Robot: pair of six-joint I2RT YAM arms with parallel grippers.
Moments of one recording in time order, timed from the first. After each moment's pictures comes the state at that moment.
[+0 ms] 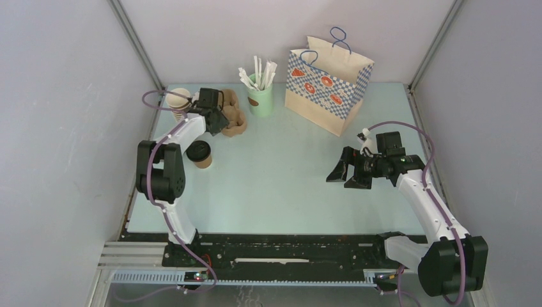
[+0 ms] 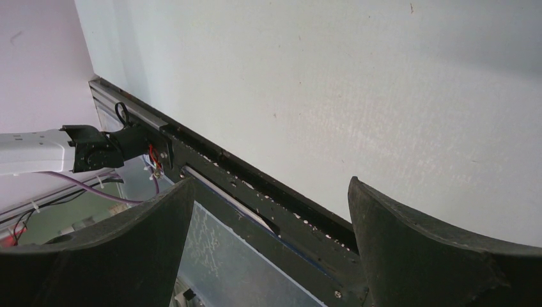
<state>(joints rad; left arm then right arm) -0.15 1.86 1.39 -0.44 -0.18 -0.75 0.12 1.10 0.83 -0.77 -0.64 0.35</state>
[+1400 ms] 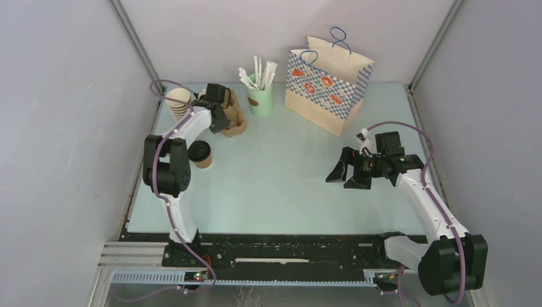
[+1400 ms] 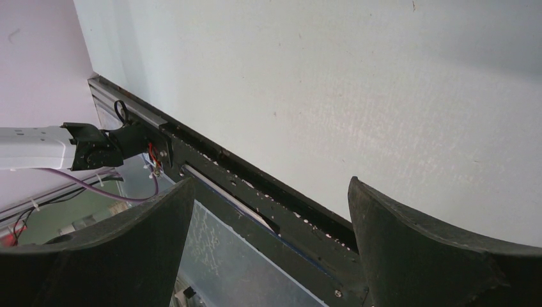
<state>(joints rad) -0.18 1.94 1.53 -0.59 -0.28 -0.65 0.13 1.10 0.83 -0.77 -0.64 0.35</state>
